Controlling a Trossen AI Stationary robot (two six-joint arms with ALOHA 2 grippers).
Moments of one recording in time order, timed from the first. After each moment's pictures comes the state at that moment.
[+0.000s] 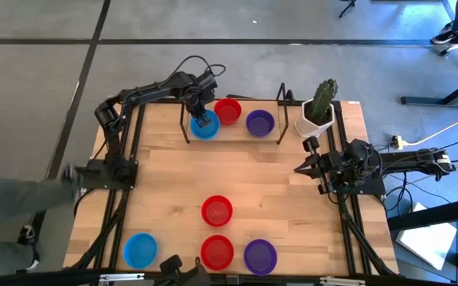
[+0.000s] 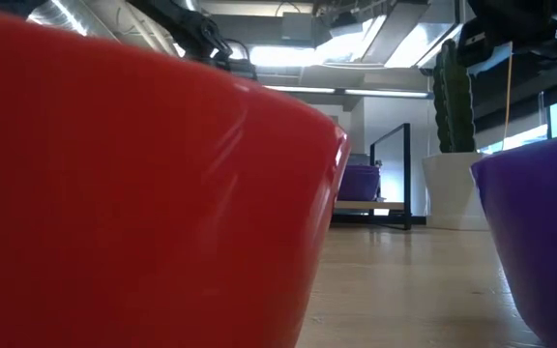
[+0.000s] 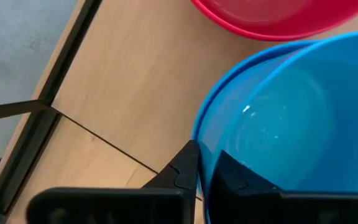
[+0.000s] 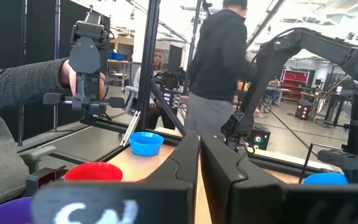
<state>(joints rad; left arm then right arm) 0.66 1.86 1.54 -1.05 -0.04 0.07 0.00 0.40 0.15 0.46 -0.26 -0.11</state>
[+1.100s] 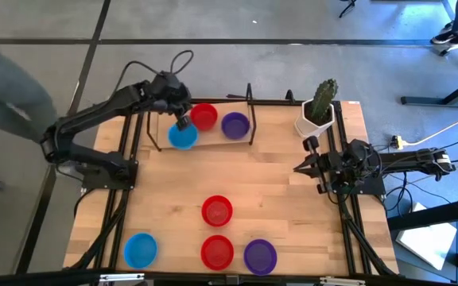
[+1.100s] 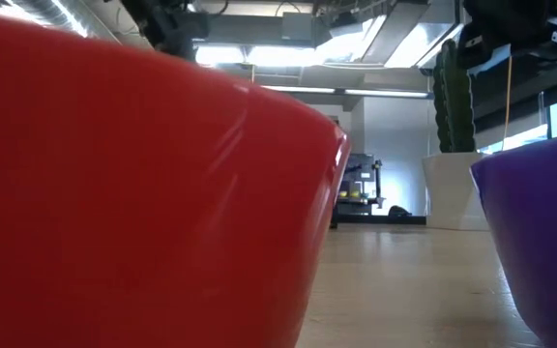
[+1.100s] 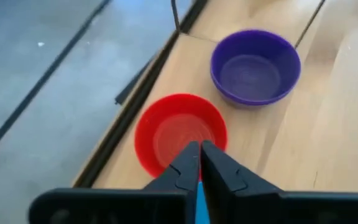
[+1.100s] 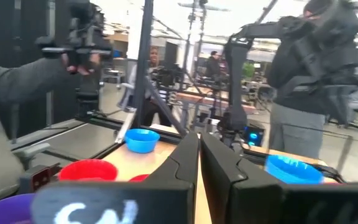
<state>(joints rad) 0.59 1.24 1.20 -0.75 -0.04 0.13 0.00 0.40 0.15 0.45 -0.23 -0.11</state>
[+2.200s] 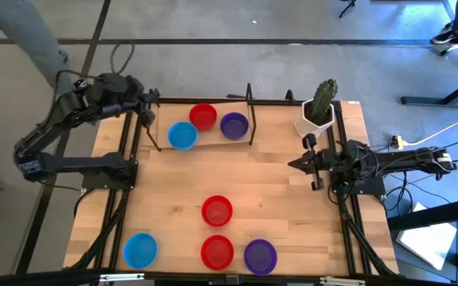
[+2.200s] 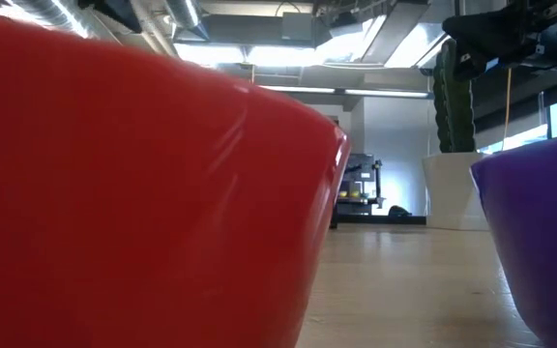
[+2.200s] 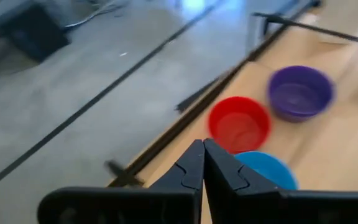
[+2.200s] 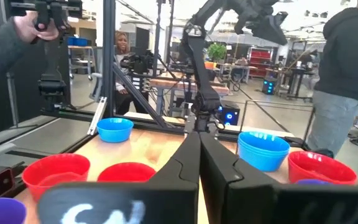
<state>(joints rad) 0.56 0.88 1.33 -1.09 -0.31 -0.04 0.00 0.43 0.15 0.44 -0.10 -0.09</state>
